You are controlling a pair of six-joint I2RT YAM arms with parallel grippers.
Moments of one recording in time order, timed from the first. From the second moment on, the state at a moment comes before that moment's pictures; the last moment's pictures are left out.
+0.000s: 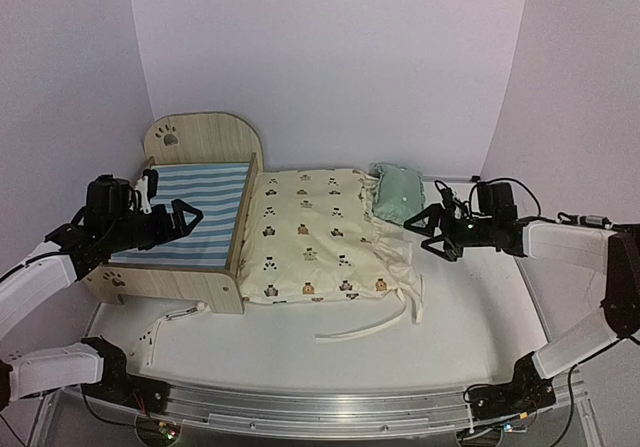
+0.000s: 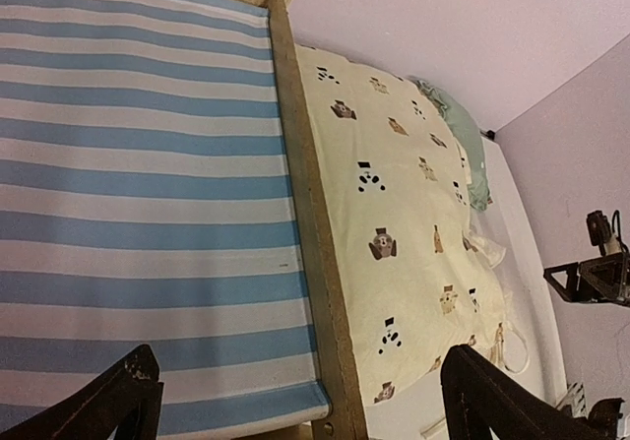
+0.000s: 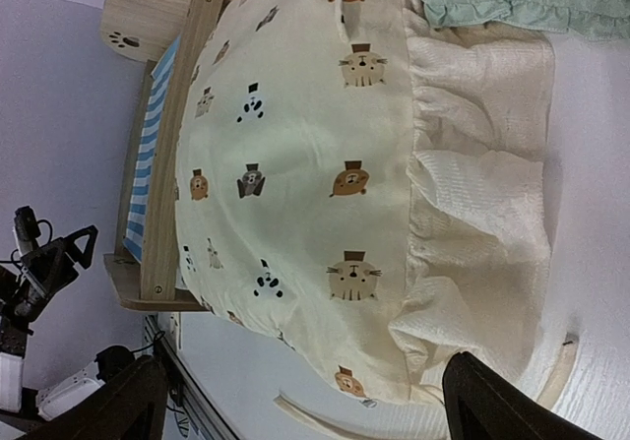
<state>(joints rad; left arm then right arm) -0.33 0.89 0.70 -0.28 0.19 -0.52 0.26 1.41 0.78 -0.03 -0.65 0.66</state>
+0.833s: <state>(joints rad) -0.33 0.83 0.86 -0.61 -0.26 -0.65 0.70 1.83 1.25 -0.04 -0.55 0.31</state>
